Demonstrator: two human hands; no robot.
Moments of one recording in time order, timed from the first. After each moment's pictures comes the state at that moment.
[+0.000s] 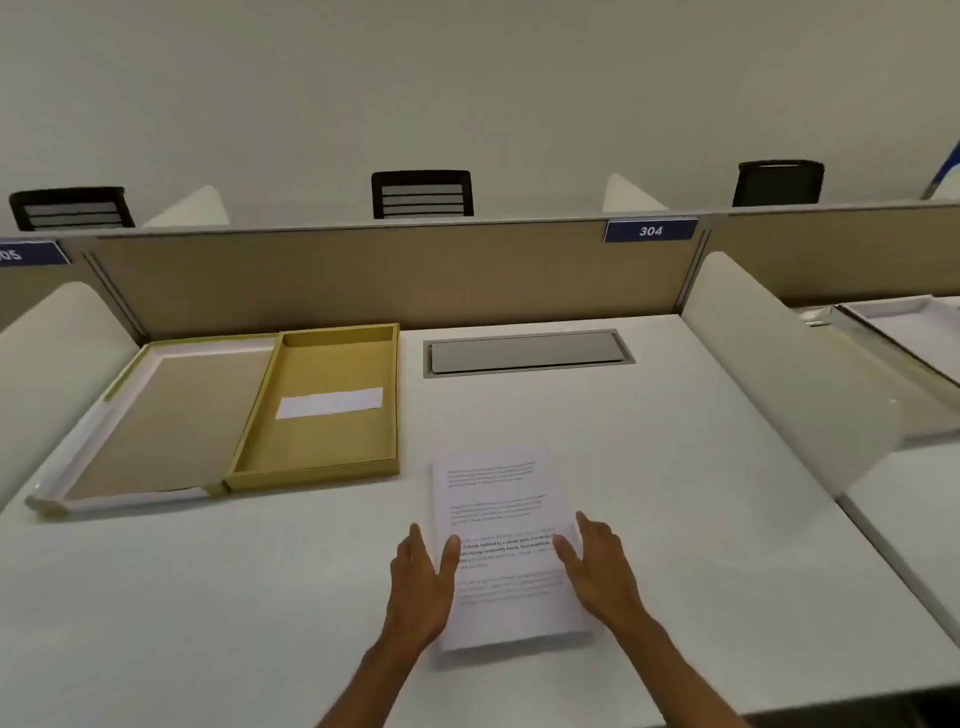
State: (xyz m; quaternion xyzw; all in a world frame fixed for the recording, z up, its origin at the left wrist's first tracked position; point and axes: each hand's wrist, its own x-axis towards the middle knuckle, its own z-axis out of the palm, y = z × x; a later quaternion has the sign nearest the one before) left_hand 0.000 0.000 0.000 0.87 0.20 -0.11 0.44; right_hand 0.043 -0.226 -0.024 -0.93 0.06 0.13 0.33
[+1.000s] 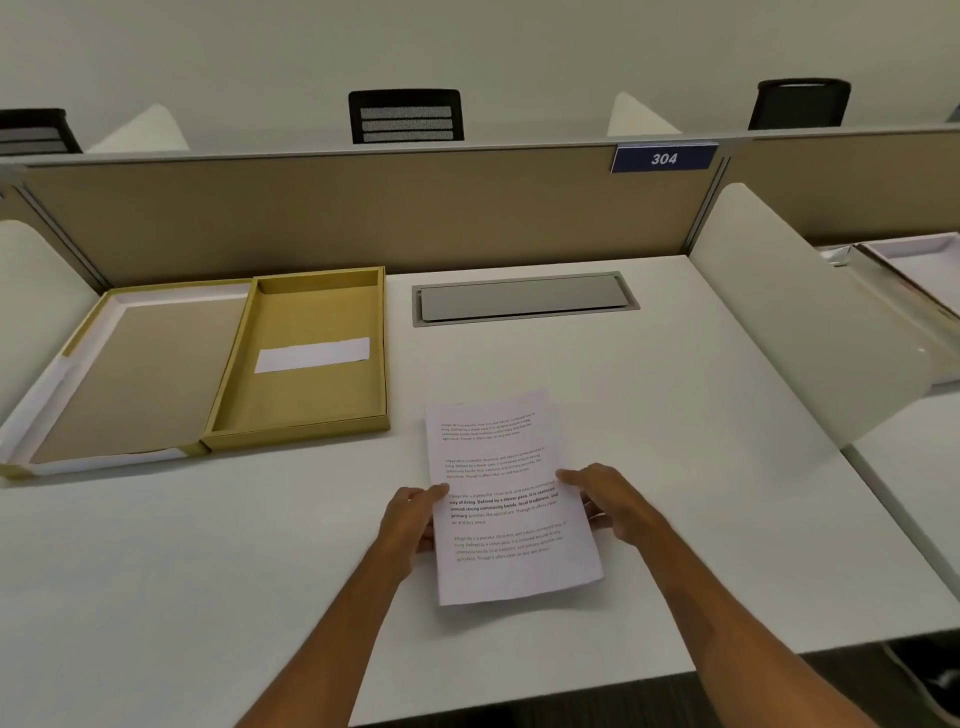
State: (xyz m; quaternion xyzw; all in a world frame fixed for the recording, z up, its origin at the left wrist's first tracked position) left_hand 0.055 0.024 -0.024 0.64 0.35 -0.19 0.66; right_hand 0.105 -0.241 -0.015 -0.75 0.21 0.29 0.55
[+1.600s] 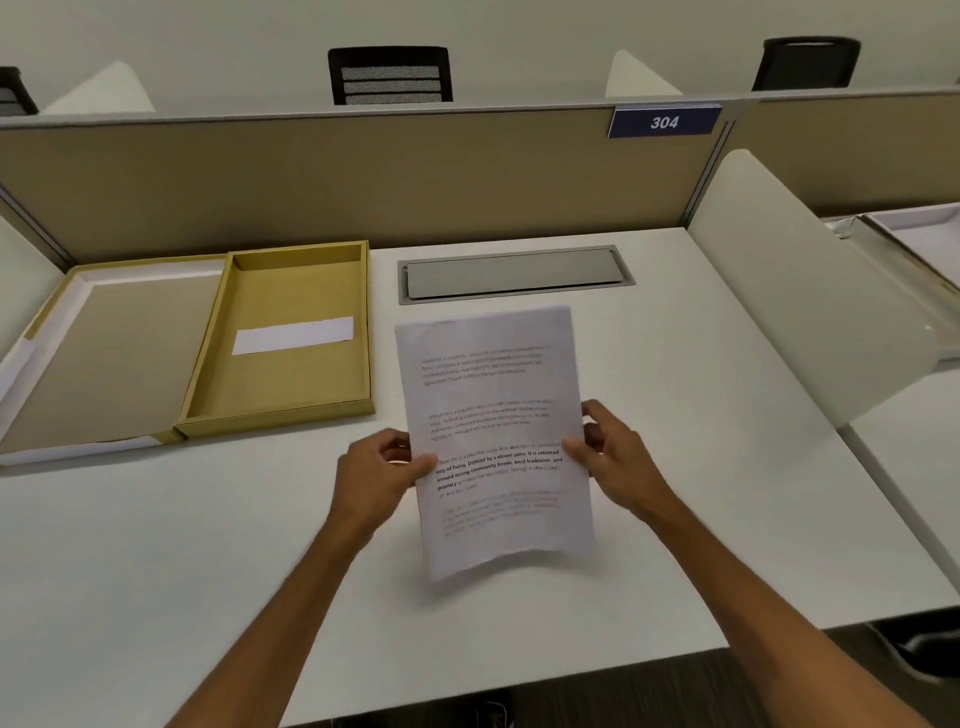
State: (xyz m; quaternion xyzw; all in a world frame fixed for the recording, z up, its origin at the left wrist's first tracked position) left_hand 0.058 0.036 0.034 0.81 0.18 -0.06 0.56; right_hand 0.097 -0.253 0.029 -0.84 -0.03 0.13 0.52
